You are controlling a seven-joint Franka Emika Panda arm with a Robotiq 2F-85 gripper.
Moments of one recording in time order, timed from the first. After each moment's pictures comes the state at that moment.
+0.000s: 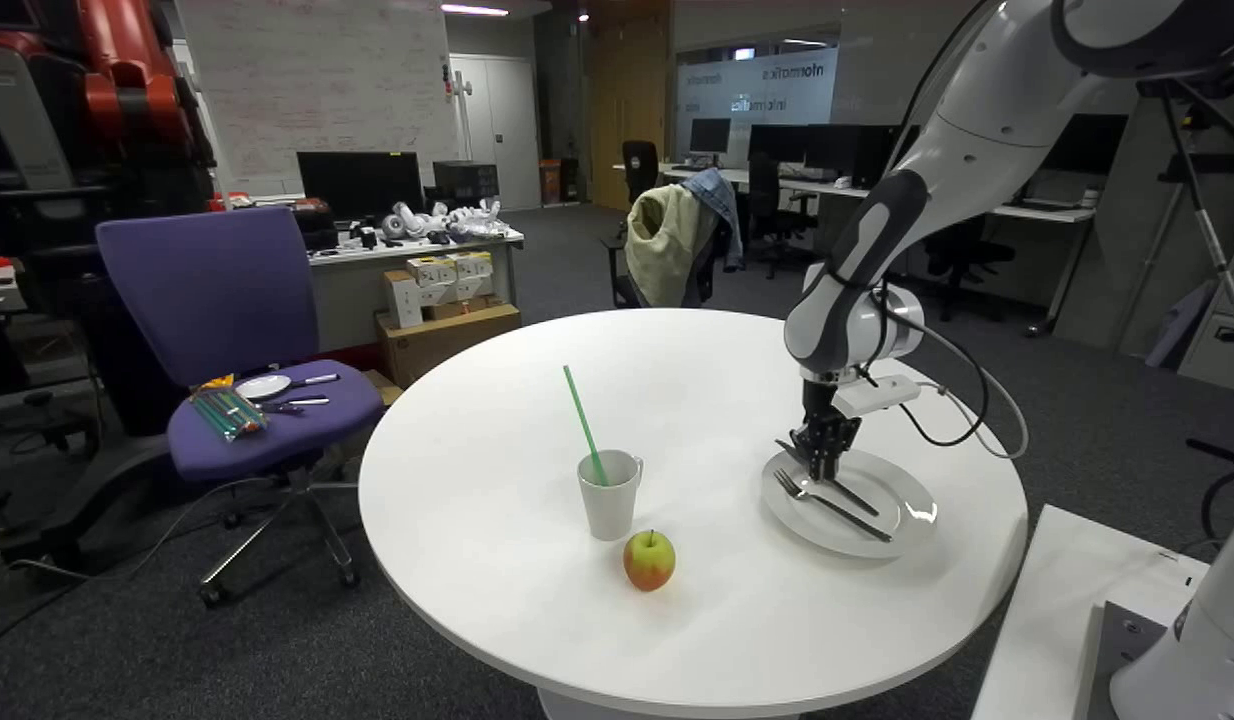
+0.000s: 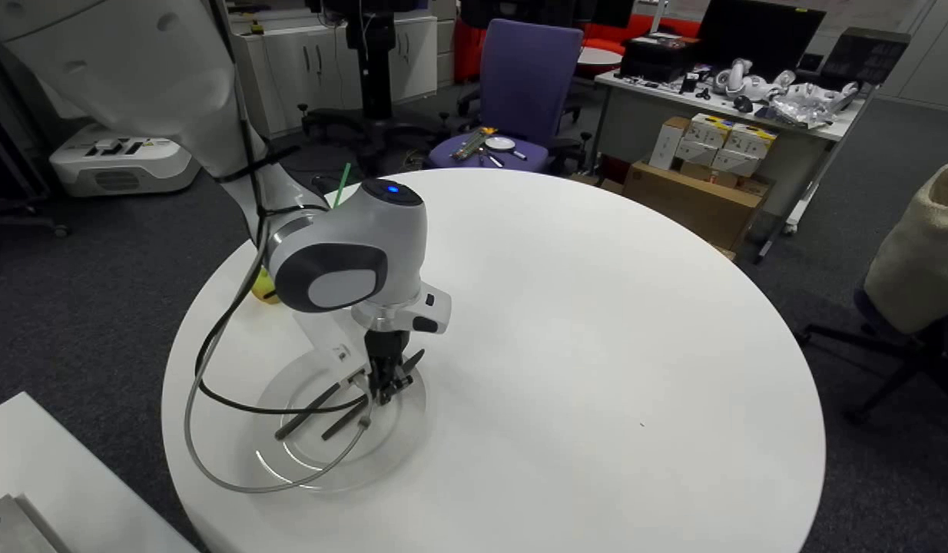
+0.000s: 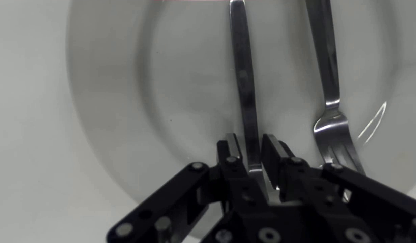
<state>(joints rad) -0.20 0.42 -0.14 -2.37 0.14 2.64 -0.11</state>
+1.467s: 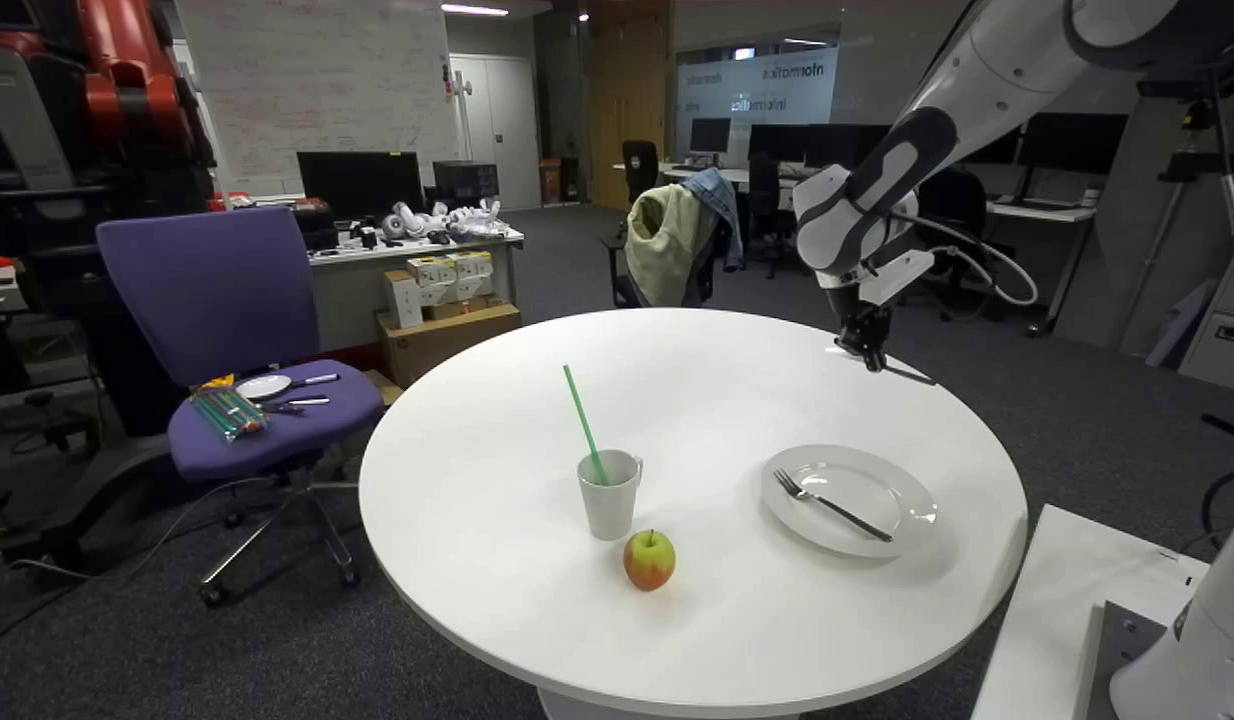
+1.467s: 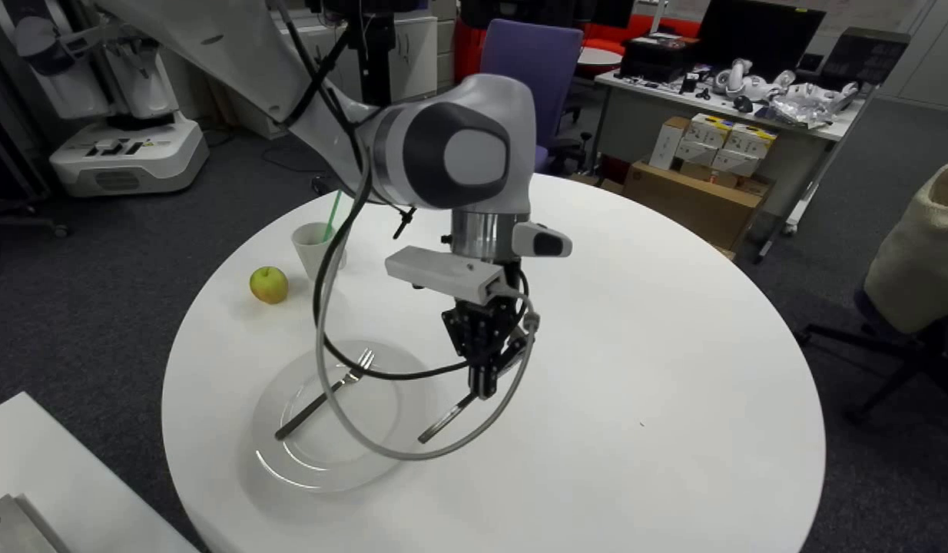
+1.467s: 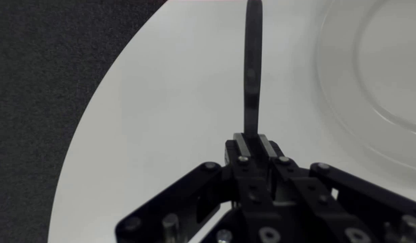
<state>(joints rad) -0.21 0.39 -0.31 -1.99 -0.31 2.12 -0.07</state>
